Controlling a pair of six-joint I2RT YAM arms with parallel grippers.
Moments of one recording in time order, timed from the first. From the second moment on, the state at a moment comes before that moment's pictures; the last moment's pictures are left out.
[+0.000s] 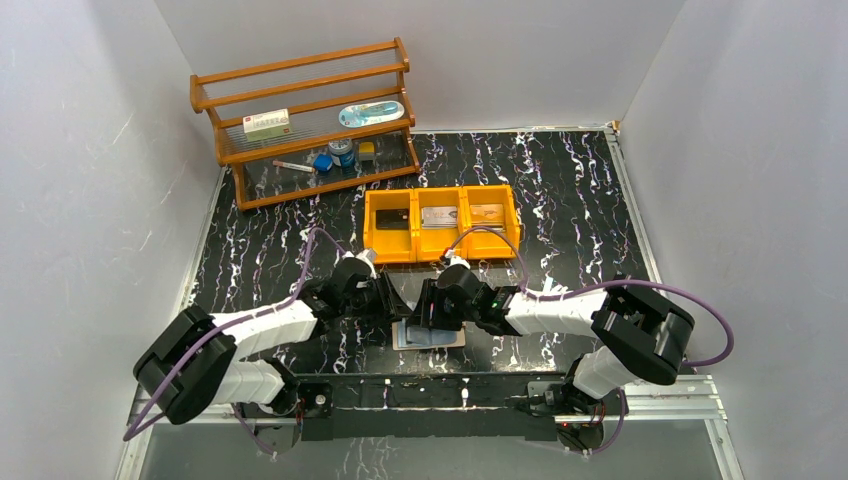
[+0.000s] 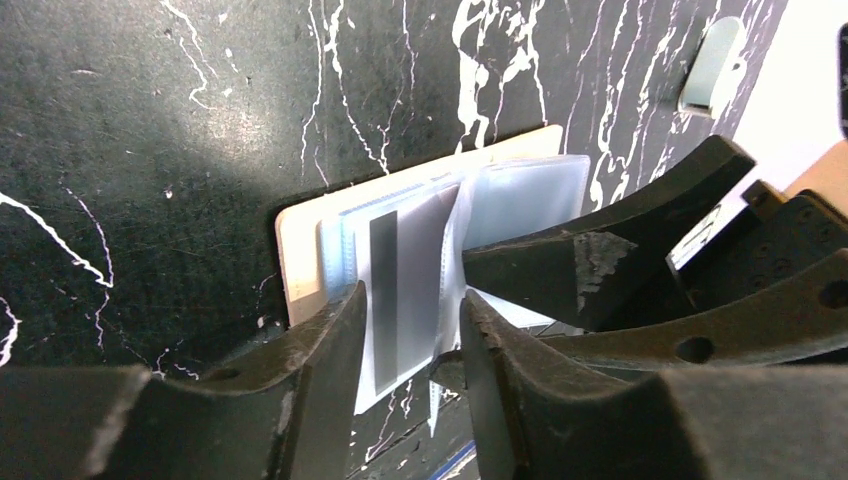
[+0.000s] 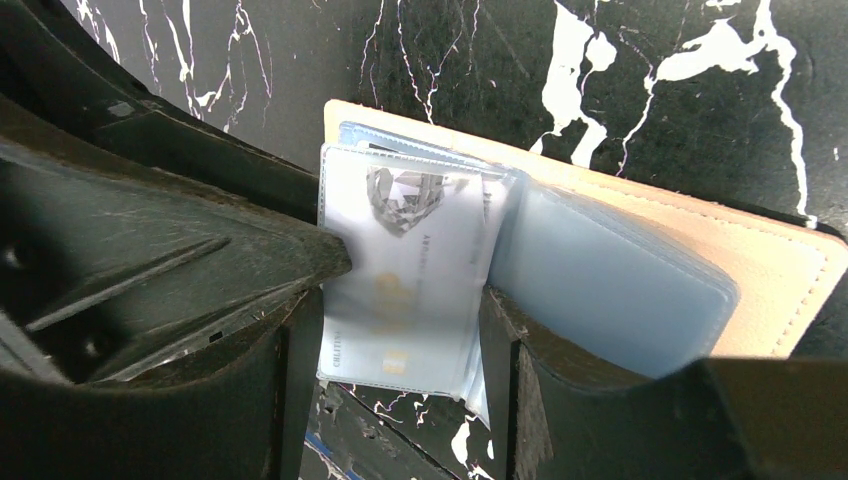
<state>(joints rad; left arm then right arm) -0.73 1.25 0.42 0.06 0.22 -1.02 1.05 1.47 0.61 0.09 -0.04 1.01</state>
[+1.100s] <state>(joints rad) -0.85 1.44 0.60 0.14 0.32 -0.93 1.04 0.98 0.59 -0.24 0.23 1.00</state>
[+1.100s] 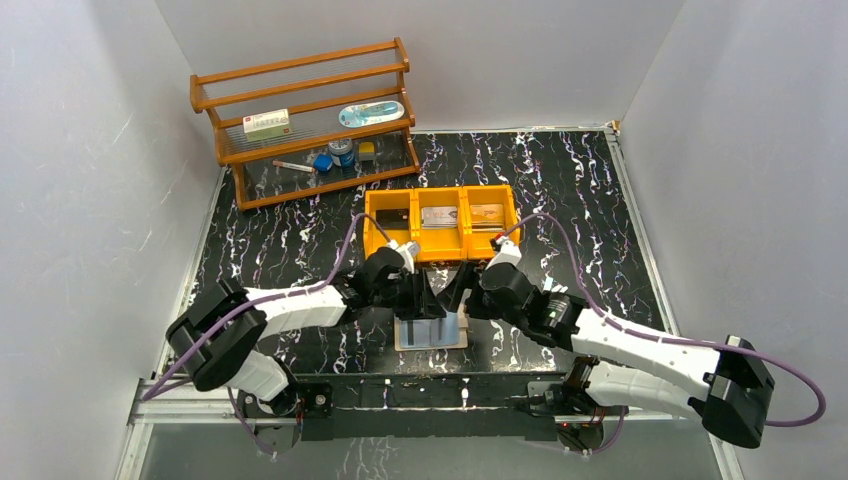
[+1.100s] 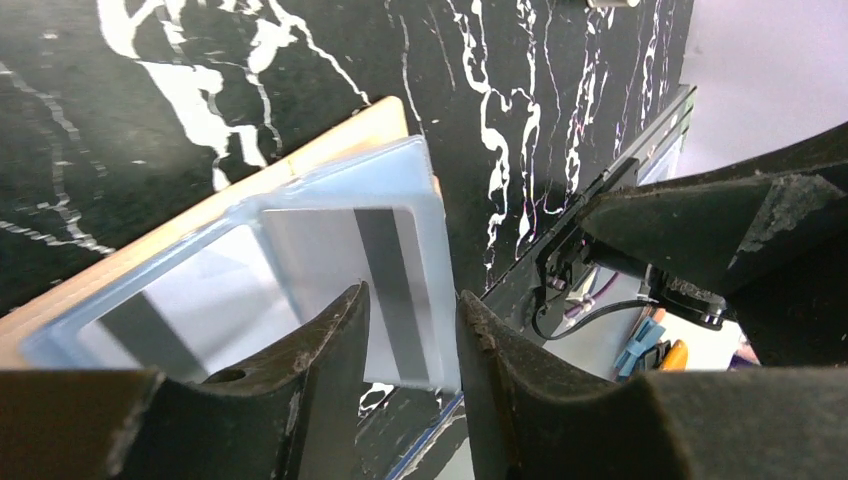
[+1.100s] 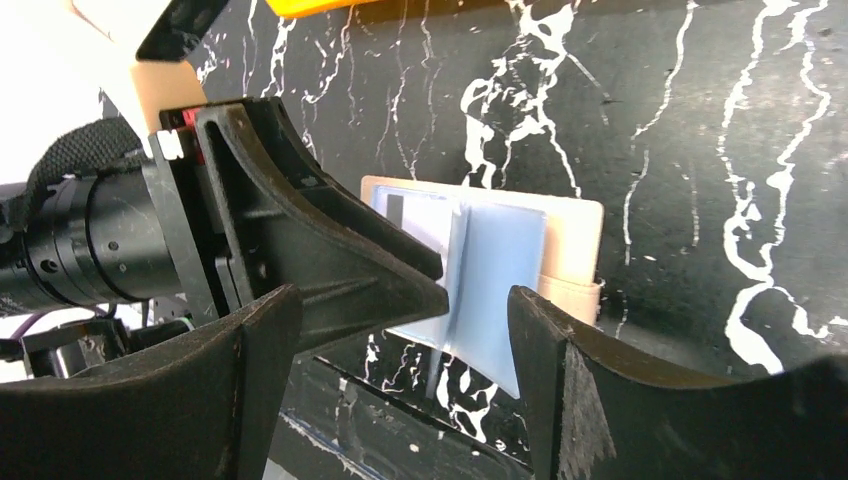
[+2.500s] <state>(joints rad) -0.89 1.17 0.56 -0.22 -0.03 -0.93 0.91 1.42 0.53 0.14 -0.25 1.04</state>
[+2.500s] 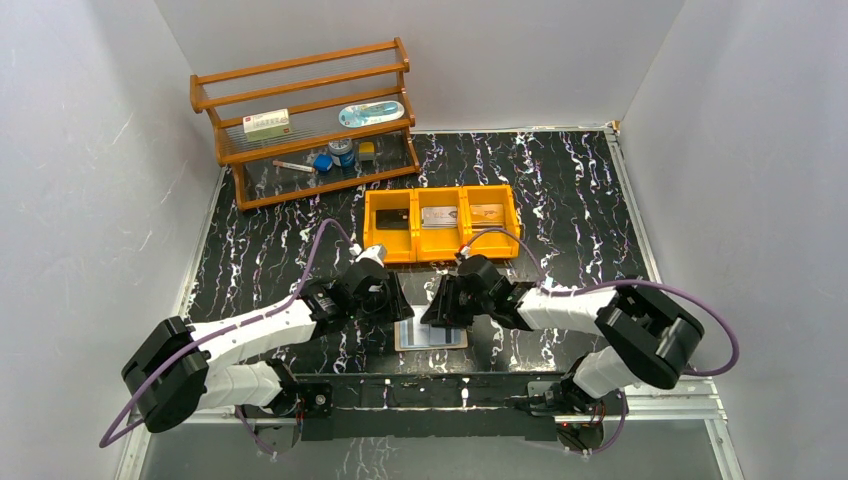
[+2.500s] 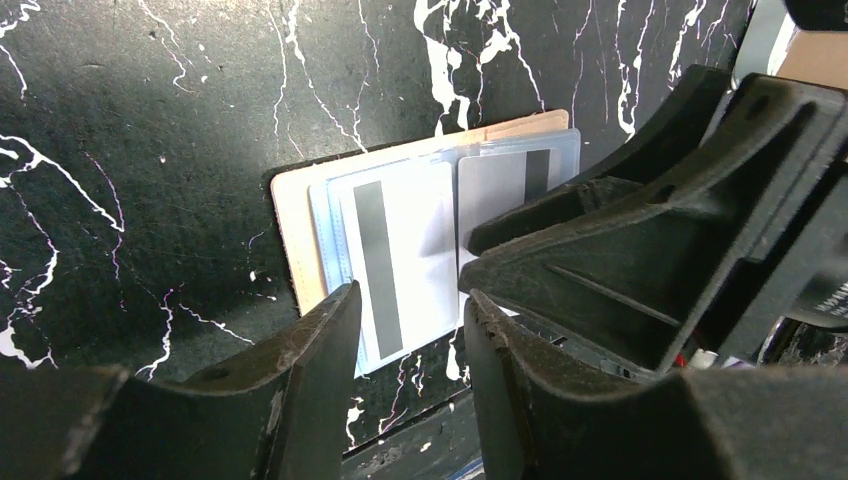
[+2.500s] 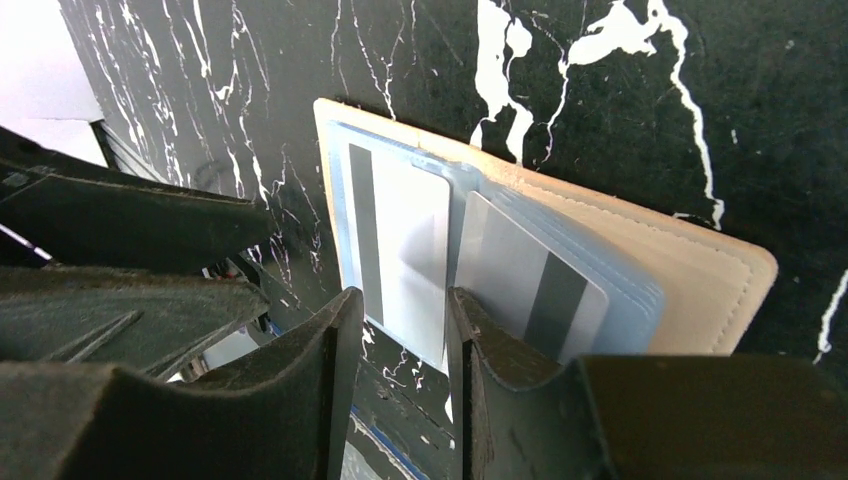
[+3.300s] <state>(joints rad) -0.89 1.35 0.57 -0.16 0.07 -0.87 0.85 1.50 0.48 0.26 -0.31 1.07</state>
